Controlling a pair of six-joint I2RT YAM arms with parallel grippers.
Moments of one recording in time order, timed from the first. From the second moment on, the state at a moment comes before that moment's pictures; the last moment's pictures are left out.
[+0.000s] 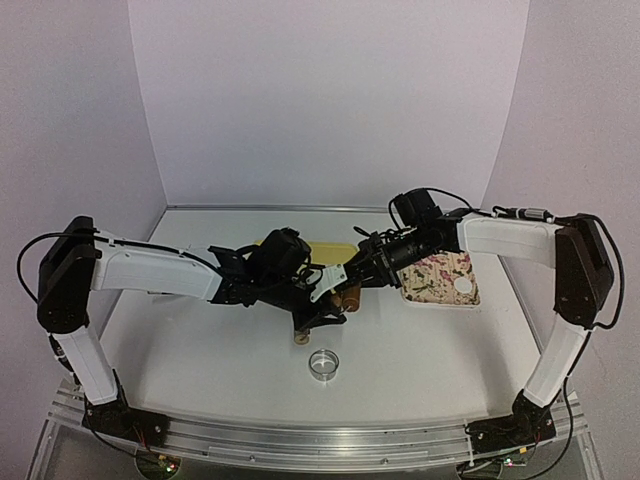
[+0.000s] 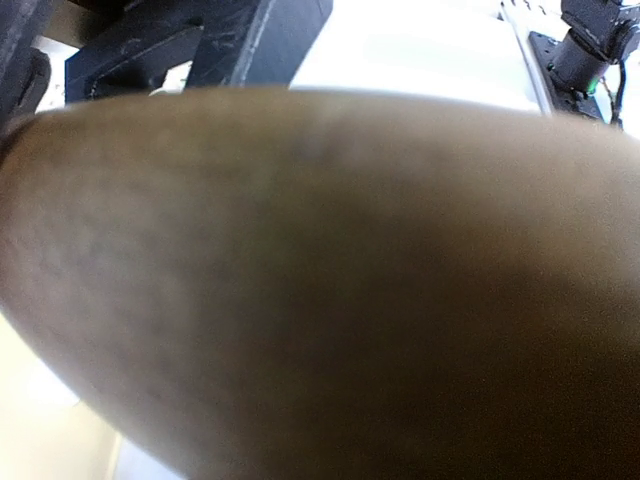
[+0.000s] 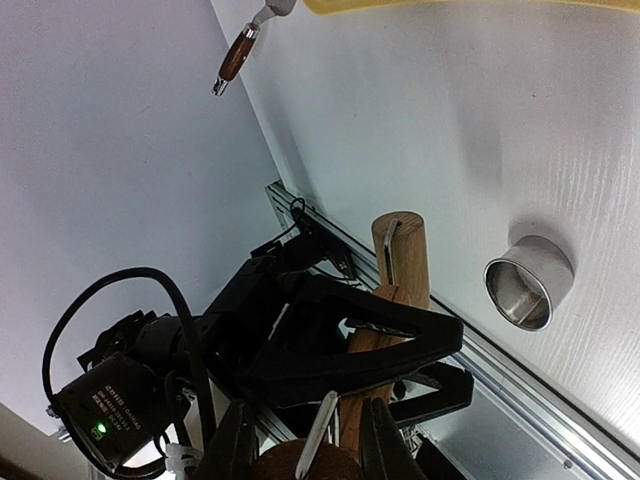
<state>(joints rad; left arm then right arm) -1.02 1.77 1.19 -0.11 0.28 0.26 0.59 1.80 1.31 -0.41 -1.01 1.12</state>
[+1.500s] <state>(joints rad) -0.97 1.81 0.94 0.24 0.37 0.07 0.59 1.88 1.35 -0.46 -1.01 0.99</state>
